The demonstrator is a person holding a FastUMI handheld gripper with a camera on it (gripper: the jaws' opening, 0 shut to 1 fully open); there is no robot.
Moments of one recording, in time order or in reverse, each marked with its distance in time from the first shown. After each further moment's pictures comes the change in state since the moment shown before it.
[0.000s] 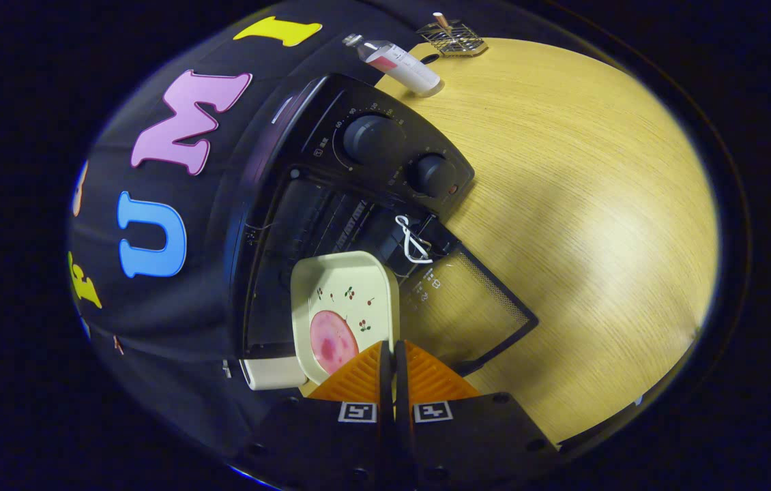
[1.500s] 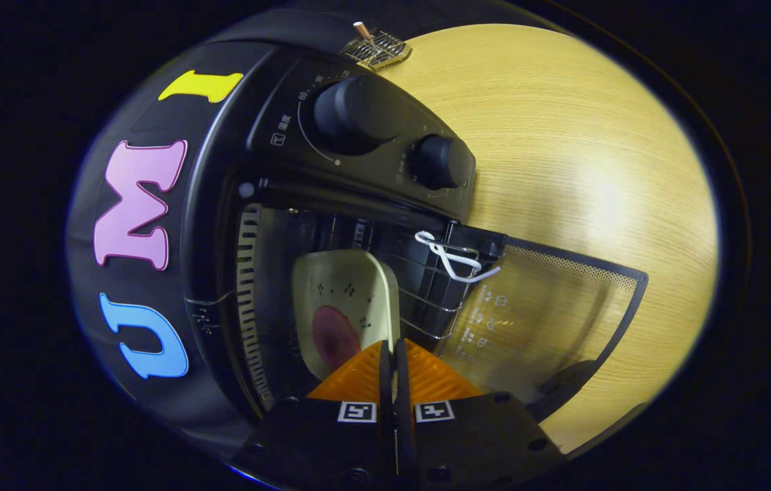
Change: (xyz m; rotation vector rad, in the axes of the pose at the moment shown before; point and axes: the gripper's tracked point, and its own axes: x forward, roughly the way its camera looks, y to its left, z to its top) arm 0.070 0.043 0.028 0.354 -0.218 -0.038
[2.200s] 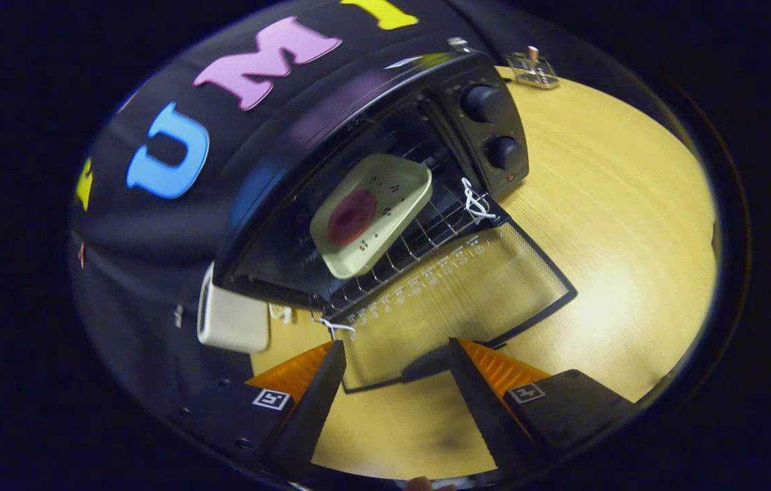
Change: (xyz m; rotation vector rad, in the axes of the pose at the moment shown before) arm -0.091 -0.075 -0.057 -0.842 0.158 0.019
